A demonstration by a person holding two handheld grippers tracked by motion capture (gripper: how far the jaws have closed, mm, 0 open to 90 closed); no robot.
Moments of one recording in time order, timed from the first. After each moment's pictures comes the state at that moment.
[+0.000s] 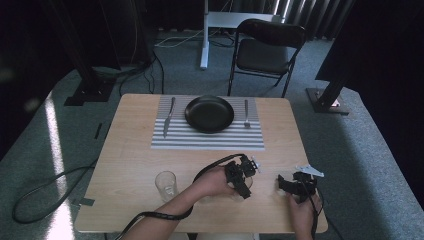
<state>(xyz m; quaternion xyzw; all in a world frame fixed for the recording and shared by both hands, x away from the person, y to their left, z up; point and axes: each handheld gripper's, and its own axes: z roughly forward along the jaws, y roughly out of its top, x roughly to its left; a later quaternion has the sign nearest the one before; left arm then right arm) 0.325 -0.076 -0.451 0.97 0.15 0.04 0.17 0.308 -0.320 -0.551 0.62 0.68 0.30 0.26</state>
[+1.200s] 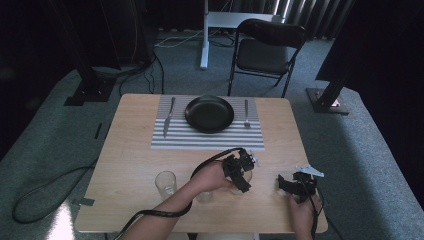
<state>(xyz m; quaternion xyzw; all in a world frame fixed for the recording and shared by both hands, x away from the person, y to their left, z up) 0.336 -0.067 -0.431 0.97 0.15 0.05 0.20 0.308 -0.321 -0.551 0.62 0.68 0.30 0.26</state>
